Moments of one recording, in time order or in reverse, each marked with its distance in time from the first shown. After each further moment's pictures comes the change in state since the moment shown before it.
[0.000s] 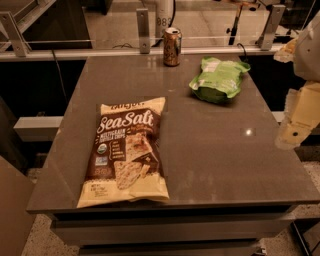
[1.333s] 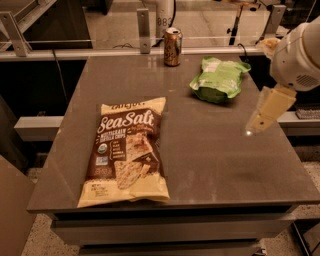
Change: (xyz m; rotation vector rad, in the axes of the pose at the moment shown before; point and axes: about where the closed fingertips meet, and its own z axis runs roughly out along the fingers) arm -0.023 -0.058 0.047 0.198 -0.190 -0.070
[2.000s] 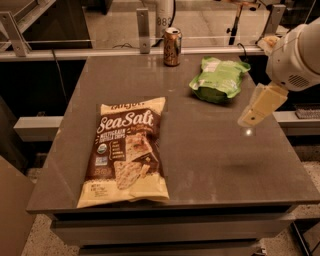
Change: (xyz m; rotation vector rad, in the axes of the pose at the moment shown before) arm 0.000 -0.014 0.009 0.073 -0.033 0.081
